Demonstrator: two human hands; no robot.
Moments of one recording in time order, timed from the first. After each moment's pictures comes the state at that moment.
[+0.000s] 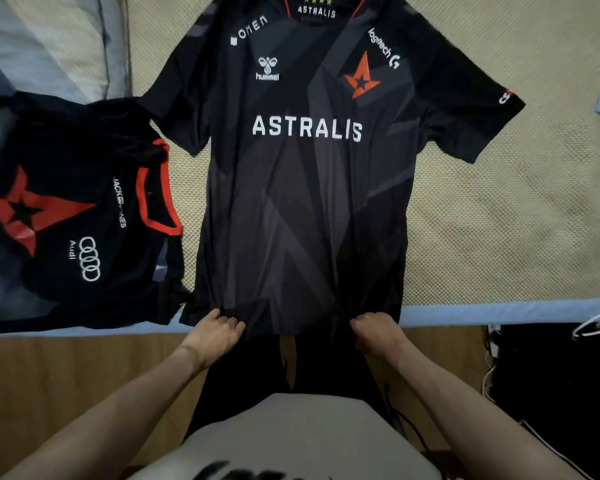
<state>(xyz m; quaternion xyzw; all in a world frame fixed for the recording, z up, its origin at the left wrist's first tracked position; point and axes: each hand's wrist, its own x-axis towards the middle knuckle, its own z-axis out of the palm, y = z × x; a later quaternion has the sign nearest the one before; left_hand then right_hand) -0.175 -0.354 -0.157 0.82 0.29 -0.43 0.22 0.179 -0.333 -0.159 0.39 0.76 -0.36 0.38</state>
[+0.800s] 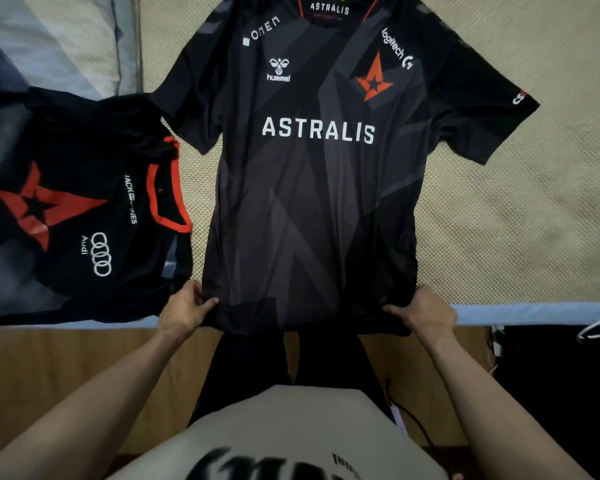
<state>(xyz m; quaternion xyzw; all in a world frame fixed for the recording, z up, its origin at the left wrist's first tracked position) -0.229 -0.327 -0.156 0.37 0.80 -0.15 0.45 0.228 -0.301 -0.144 0.77 0.45 -0.32 0.33</state>
